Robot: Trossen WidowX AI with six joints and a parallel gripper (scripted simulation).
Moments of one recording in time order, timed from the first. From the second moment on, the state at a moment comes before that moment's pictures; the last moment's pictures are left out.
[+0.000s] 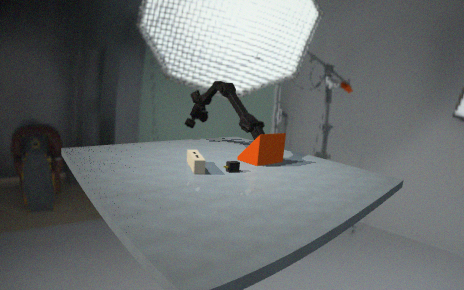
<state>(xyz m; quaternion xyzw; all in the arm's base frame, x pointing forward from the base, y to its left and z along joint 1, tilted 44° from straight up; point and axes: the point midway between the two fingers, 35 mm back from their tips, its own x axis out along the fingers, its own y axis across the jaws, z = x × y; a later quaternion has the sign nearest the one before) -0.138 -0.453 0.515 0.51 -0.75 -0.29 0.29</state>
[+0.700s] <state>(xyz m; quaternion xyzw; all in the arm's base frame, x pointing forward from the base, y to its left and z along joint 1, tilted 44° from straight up) -0.108 -0.460 0.490 0.54 -0.70 -0.35 0.31</state>
